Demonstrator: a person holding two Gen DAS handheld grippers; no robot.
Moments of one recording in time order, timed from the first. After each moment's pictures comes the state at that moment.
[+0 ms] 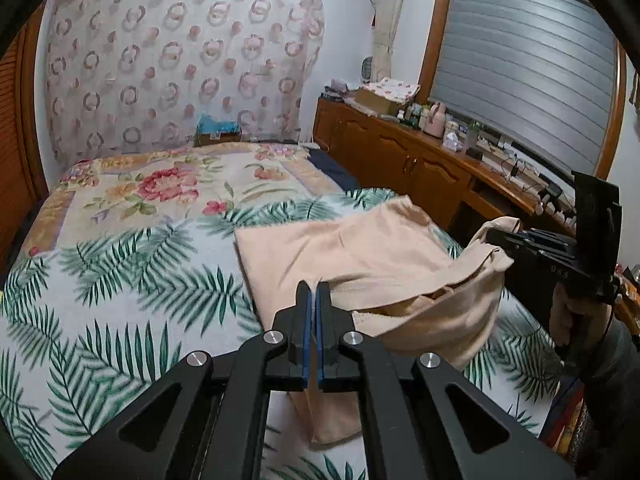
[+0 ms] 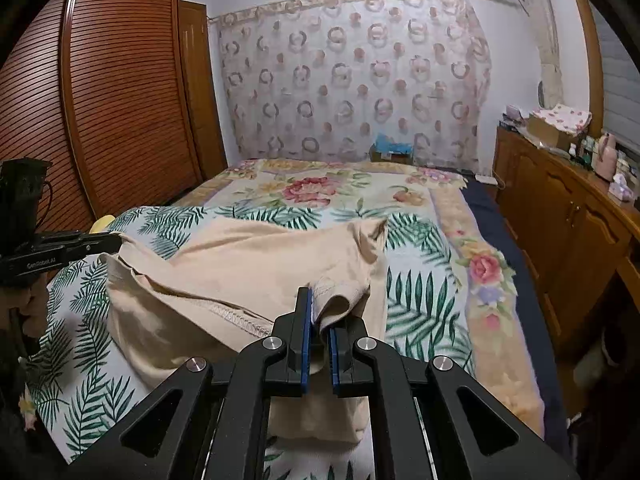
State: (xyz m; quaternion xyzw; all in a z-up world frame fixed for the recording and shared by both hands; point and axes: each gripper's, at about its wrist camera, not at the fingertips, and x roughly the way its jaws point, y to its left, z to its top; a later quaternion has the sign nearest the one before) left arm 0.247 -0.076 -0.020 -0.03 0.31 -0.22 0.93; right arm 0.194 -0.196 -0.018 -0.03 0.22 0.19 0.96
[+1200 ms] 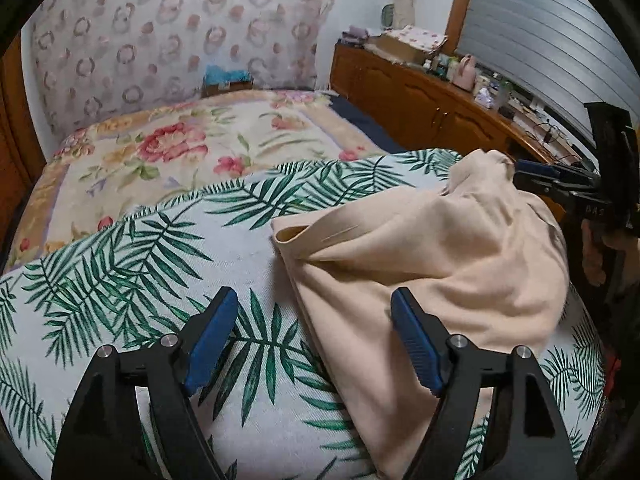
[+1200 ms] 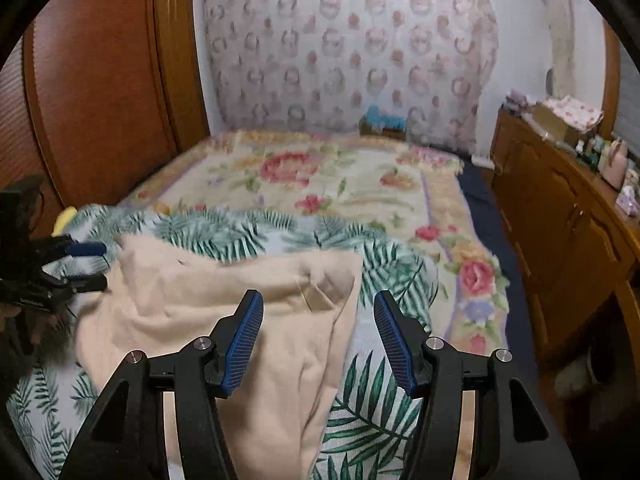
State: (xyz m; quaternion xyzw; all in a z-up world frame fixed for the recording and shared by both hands) left arm 0.360 -0.085 -0.078 0.00 0.42 -0.19 0.89; right arm 0.332 -0.182 0.004 -0.06 0.31 0.18 0.93
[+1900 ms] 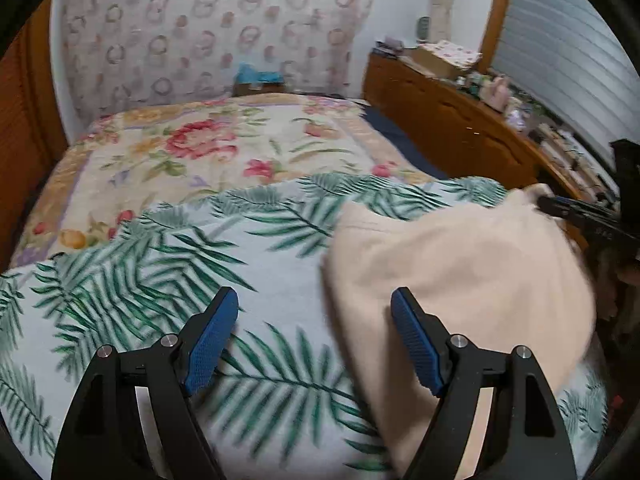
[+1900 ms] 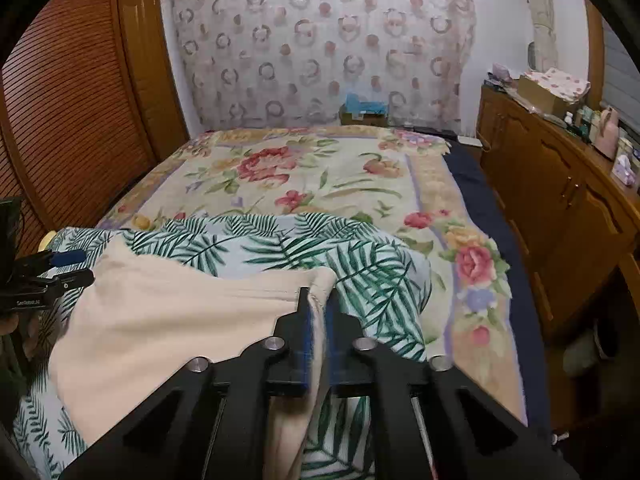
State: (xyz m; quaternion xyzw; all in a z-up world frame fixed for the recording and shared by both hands) left arm 0.376 -0.066 -0.083 -0.03 0.41 -0.15 0.90; right arm 0.385 -0.218 0.011 -0.02 0.32 0.15 0.94
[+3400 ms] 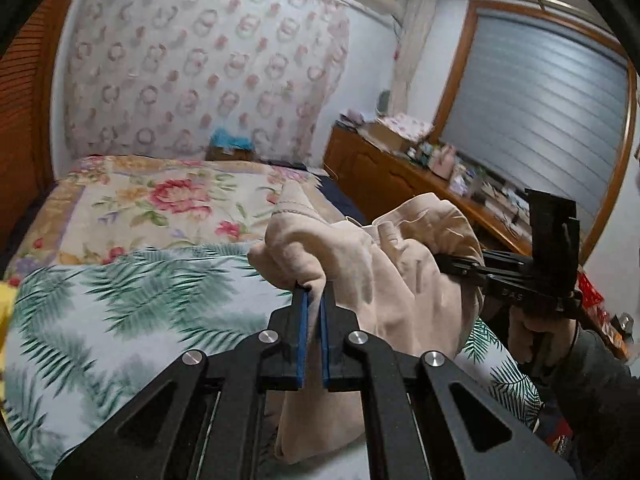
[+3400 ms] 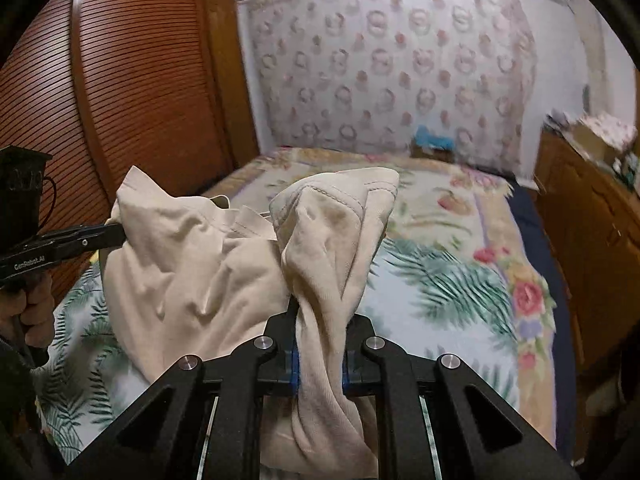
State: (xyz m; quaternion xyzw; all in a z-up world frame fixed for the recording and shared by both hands) left arm 0.258 -0.011 0.006 -0.10 0.28 -0.19 0.93; right arm 0.328 -0.164 0.044 -0.06 0.25 0.27 0.93
